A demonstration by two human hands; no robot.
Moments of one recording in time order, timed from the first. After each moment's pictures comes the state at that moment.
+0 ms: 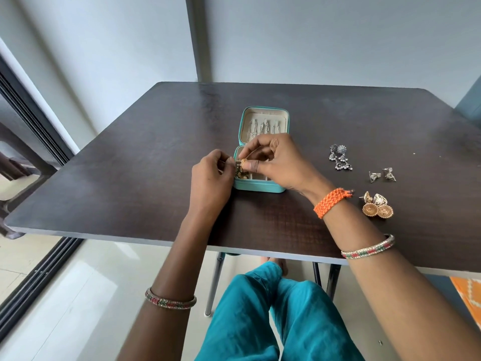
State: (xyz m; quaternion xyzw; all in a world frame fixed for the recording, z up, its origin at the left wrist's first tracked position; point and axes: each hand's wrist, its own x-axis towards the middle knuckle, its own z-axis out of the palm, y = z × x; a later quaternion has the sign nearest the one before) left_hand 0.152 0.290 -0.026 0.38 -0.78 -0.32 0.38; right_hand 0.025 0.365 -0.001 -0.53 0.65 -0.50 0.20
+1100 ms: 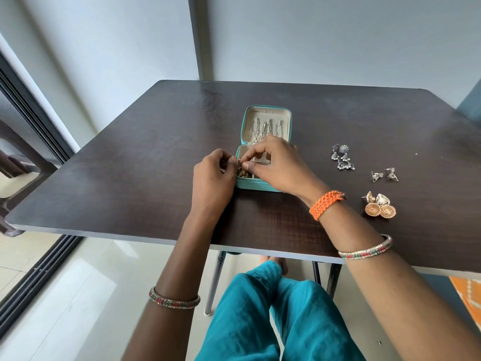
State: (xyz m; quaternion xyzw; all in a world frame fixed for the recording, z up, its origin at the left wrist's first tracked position) left_hand 0.153 0.291 -0.026 0.38 -0.78 -0.33 0.38; right_hand 0.032 0.362 -0.005 -0.54 0.75 -0.38 0.06
